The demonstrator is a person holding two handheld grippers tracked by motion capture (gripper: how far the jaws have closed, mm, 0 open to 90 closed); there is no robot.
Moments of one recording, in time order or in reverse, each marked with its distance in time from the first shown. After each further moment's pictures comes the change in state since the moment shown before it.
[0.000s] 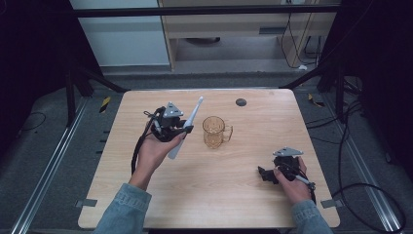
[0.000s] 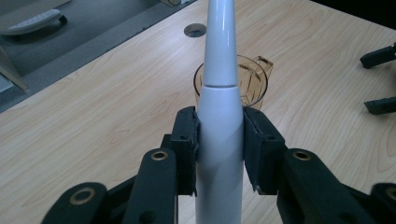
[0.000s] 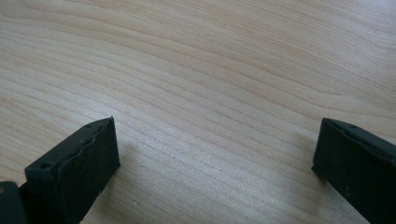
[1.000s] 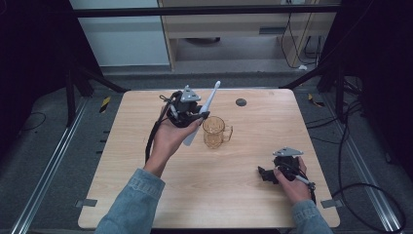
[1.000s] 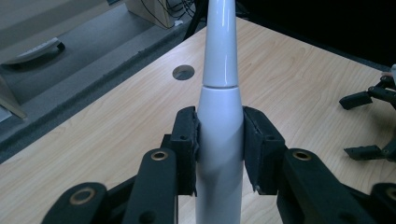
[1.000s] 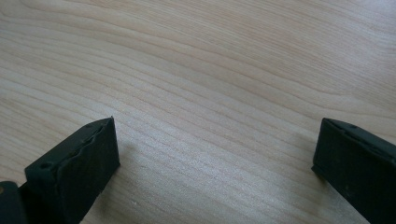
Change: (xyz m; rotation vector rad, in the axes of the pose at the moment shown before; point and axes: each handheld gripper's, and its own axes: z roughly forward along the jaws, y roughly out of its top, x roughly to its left) left arm -0.019 0.060 0.009 -0.052 -0.008 0.046; right arm 0.000 0.000 0.000 0.000 0.000 0.001
